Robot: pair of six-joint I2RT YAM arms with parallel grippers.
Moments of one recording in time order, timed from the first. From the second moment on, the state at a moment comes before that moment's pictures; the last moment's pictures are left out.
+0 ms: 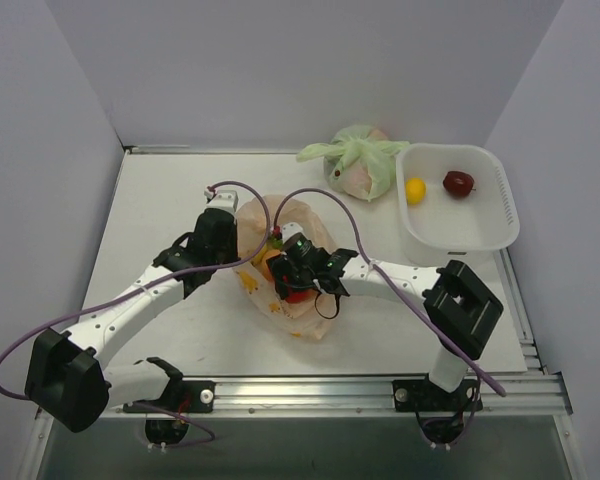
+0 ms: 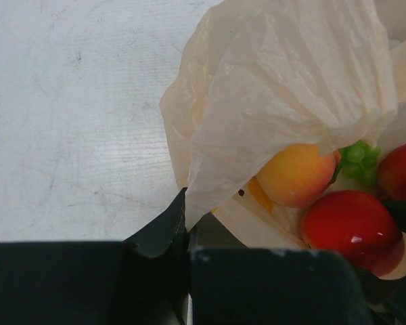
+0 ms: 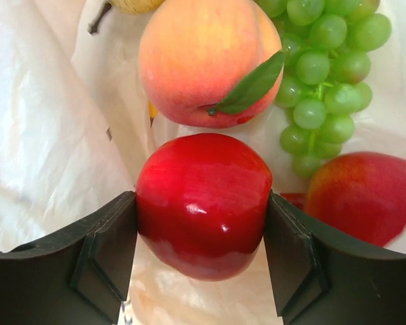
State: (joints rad) left arm -0.55 1.21 0.89 -0.36 -0.34 -0.34; right arm 0.94 1.73 1.08 -0.24 0.15 0.33
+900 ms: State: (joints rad) left arm -0.52 1.21 0.89 -0.36 -0.32 -0.34; right arm 0.19 1.32 1.15 -0.19 0.35 0.13
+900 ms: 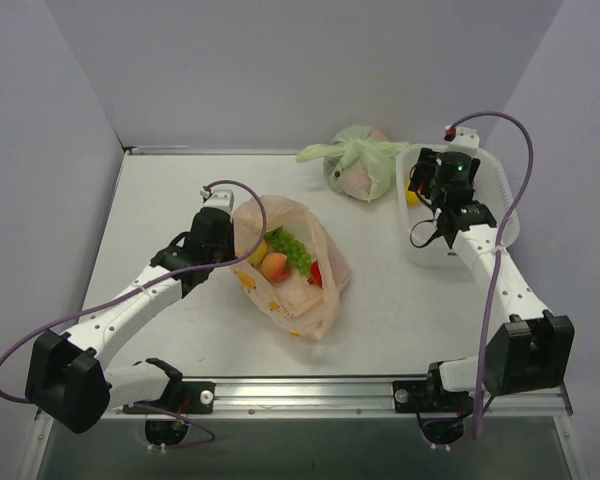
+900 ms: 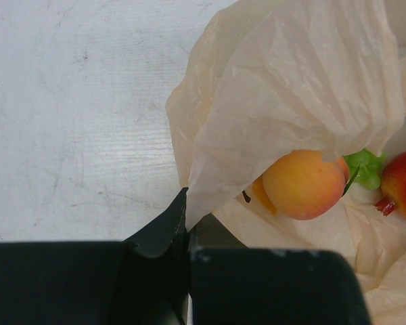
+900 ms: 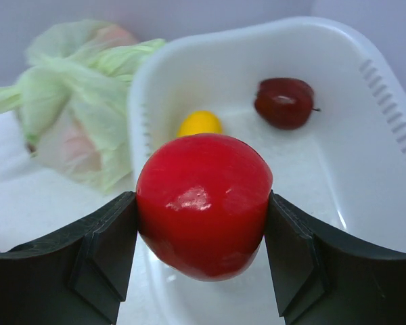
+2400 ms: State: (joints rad) left arm -0.47 1.19 0.89 -0.36 -0.25 -0.34; right arm 0.81 1.57 1.15 -0.18 -0.02 0.27
